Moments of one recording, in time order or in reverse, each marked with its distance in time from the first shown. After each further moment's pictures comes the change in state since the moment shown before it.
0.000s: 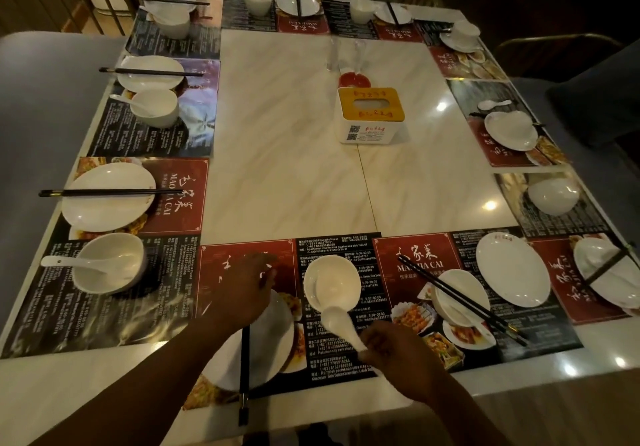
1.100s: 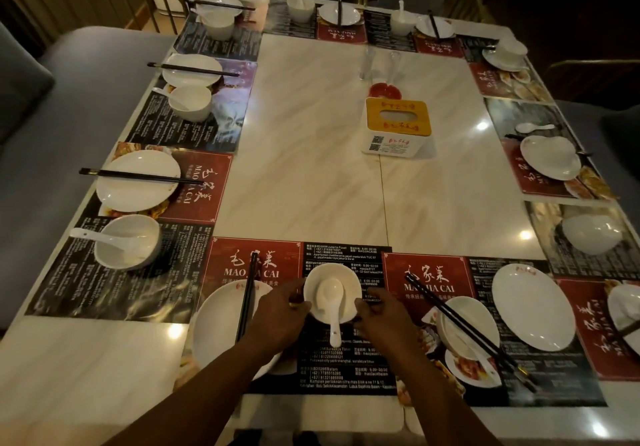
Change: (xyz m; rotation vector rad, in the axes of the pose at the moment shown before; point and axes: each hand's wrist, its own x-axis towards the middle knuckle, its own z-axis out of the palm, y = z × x) left_hand -0.032 0.063 0.049 -0.524 -0.088 -0.419; right_hand 0.072 -0.018 -0.008 0.321 0.235 0.144
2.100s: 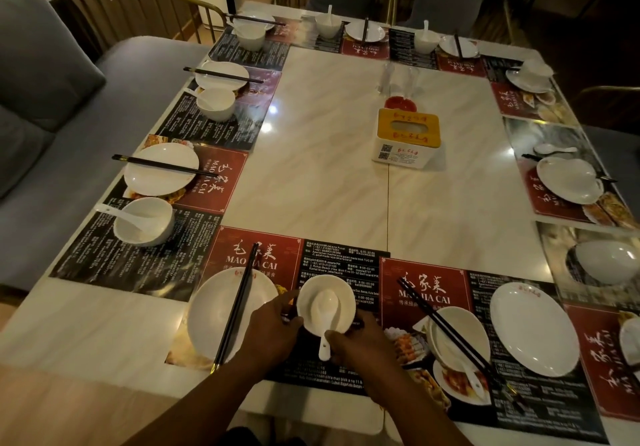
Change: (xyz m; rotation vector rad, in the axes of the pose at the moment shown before) left_hand -0.037 -0.015 0.033 0.018 0.144 -0.061; right_hand -0.029 0.021 0.004 0.151 -0.213 0.062
